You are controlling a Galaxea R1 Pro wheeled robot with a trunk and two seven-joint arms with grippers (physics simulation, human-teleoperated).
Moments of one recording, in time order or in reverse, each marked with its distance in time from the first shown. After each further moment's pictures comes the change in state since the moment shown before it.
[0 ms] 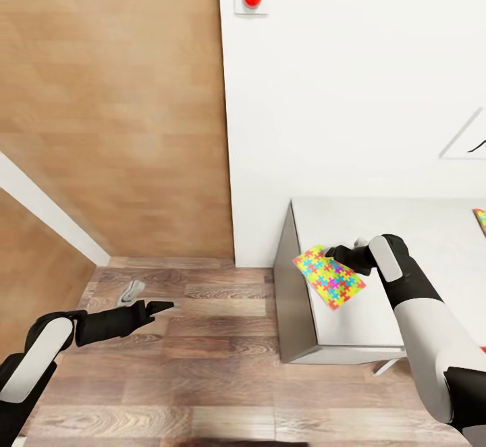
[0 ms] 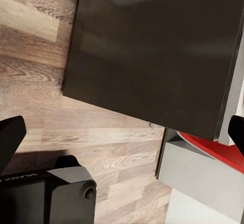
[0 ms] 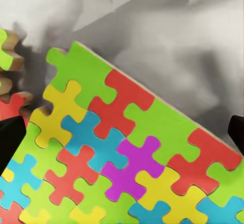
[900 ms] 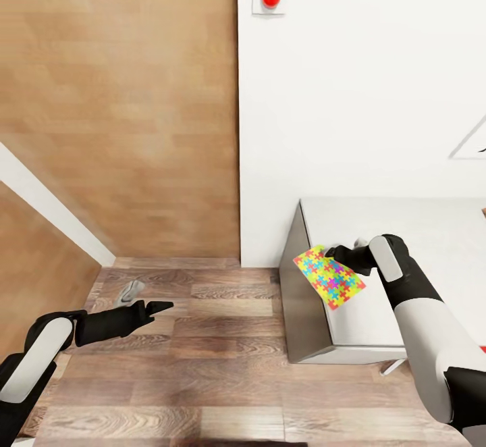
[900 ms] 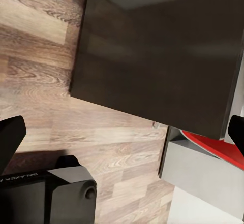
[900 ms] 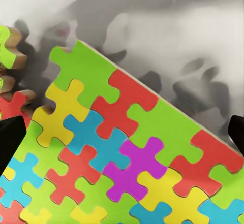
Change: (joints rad) left arm 0.000 0.002 0.000 0.000 0.000 0.000 0.000; right arm 0.000 0.000 -0.001 0.002 -0.005 0.000 -0.001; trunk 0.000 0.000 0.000
